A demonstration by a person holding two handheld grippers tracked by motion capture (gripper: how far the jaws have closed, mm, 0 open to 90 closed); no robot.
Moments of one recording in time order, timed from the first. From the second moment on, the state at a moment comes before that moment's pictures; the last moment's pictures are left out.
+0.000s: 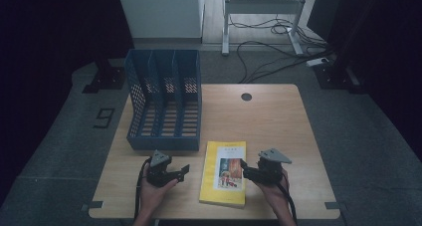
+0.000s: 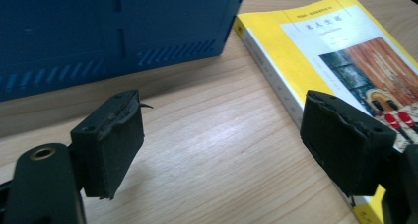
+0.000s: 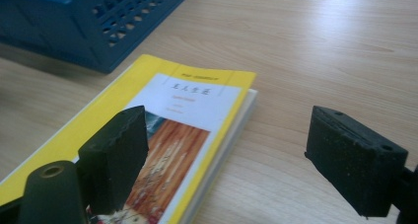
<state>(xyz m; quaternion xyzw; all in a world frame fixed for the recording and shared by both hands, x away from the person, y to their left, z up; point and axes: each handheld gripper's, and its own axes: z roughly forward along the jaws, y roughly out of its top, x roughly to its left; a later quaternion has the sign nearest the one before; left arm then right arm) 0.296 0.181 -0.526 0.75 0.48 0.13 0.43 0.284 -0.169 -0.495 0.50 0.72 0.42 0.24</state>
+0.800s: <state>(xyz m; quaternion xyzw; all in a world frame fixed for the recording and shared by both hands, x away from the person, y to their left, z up) 0.288 0.142 -0.531 0.79 0.44 0.09 0.42 0.288 -0.138 -0.540 0.50 0.76 0.38 0.18</state>
